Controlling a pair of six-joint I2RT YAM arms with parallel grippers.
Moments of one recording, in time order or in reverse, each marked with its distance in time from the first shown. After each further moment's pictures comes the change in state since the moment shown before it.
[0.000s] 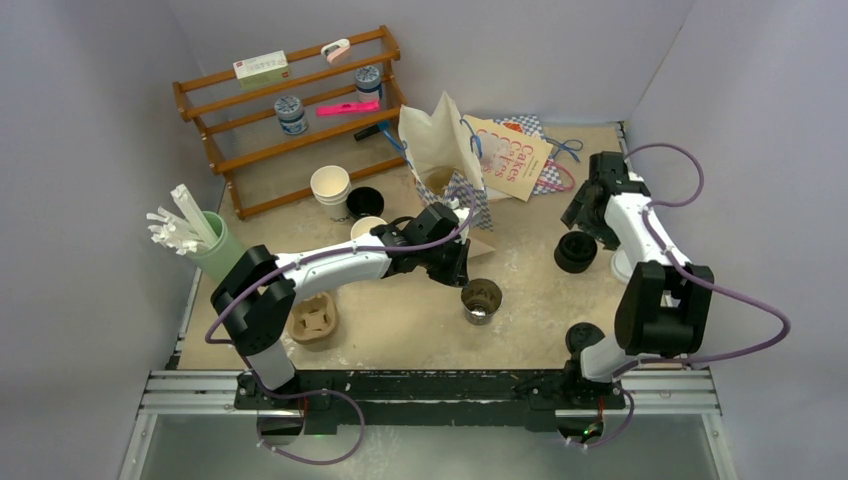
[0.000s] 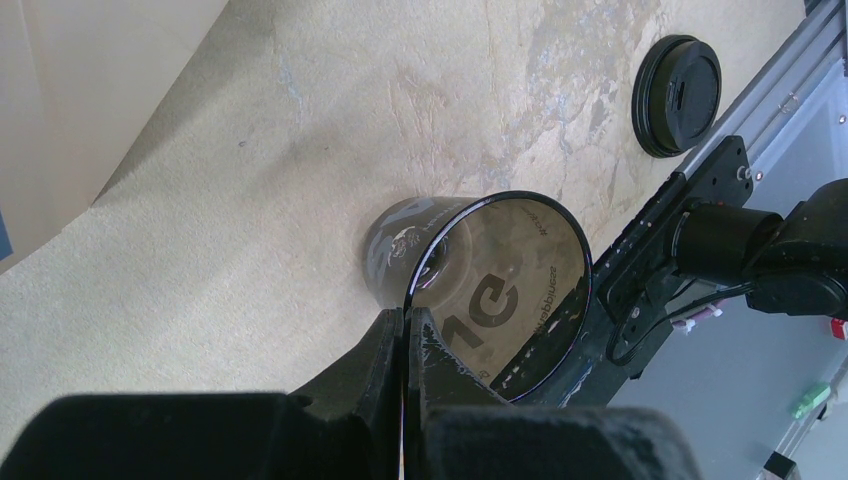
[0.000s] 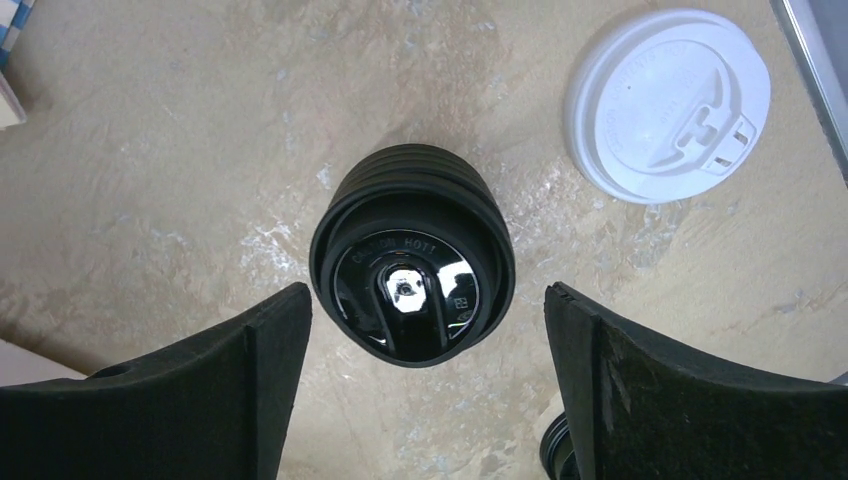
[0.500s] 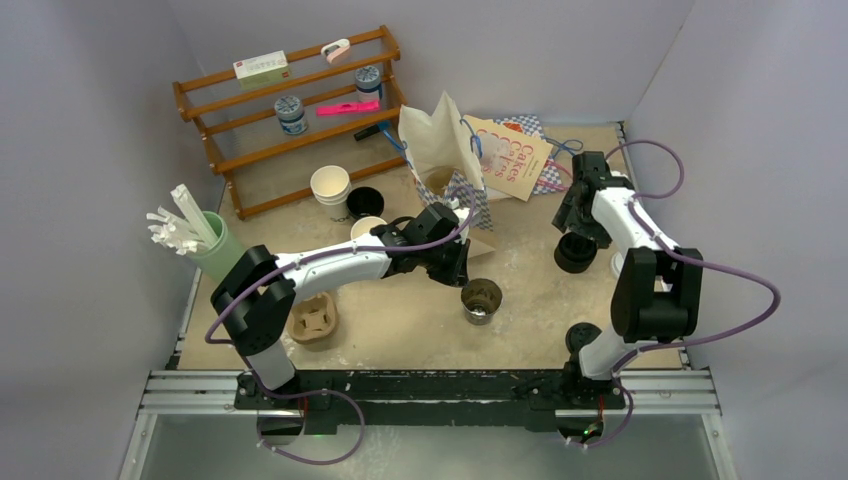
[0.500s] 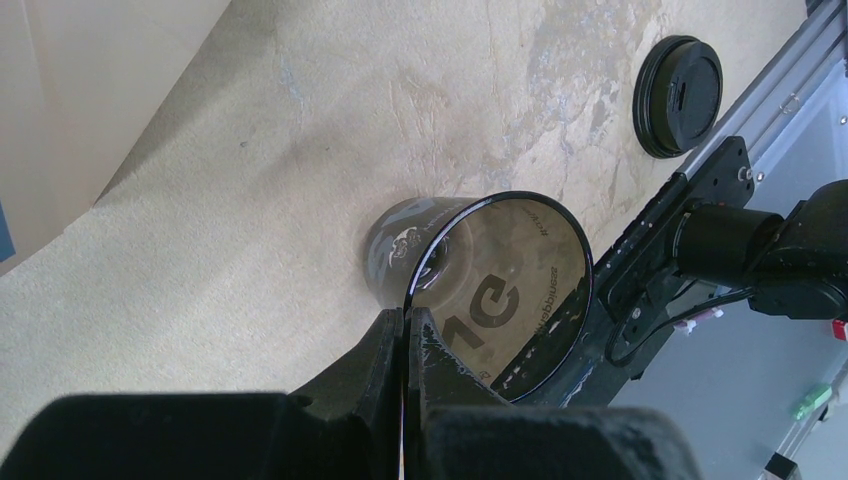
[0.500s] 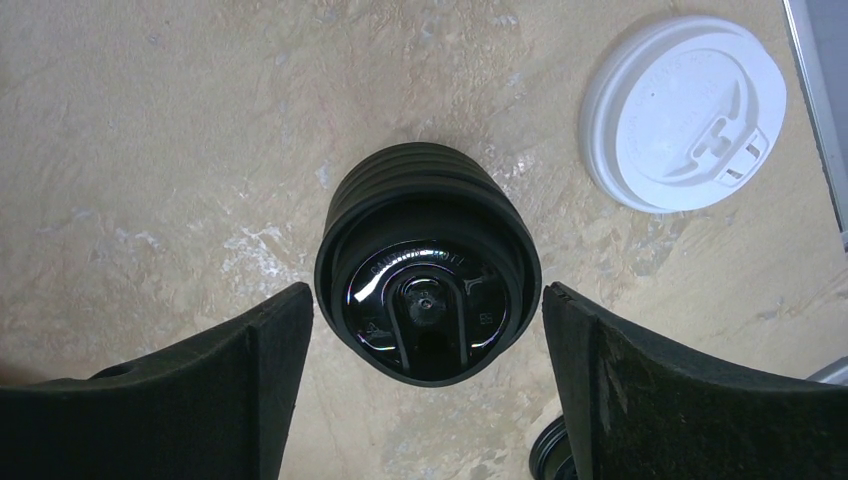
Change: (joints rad) left arm 0.000 0.000 0.000 0.000 -0.001 0.001; right arm 0.075 0.085 0.031 -0.010 0.075 -0.022
